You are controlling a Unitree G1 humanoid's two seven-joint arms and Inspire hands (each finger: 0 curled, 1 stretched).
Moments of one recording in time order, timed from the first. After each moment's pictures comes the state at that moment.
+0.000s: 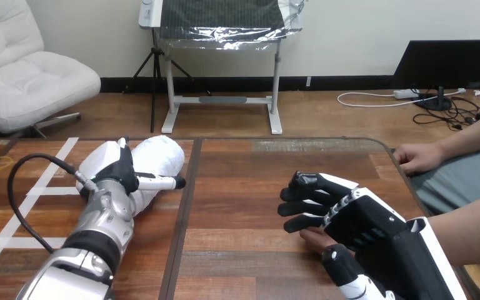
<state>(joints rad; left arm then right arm) -0.83 0.25 -0.22 1.27 0.47 0.16 0.20 0.62 -0.20 0.18 -0.42 0.20 -0.64 0.32</state>
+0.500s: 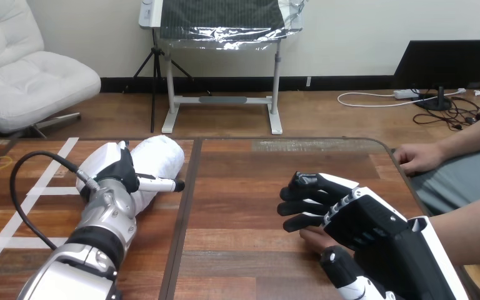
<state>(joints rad) -0.86 0.23 -0.23 1.30 0.48 0.22 0.19 0.62 -0.20 0.18 -0.43 0.22 -0.64 0.34</state>
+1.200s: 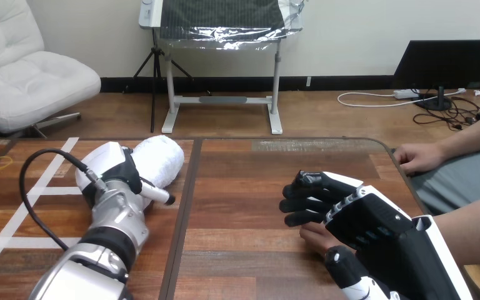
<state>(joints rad) -0.86 0.19 -0.30 1.31 0.53 0.30 0.30 0.62 -0.20 0.18 -0.43 0.26 -0.64 0.35</state>
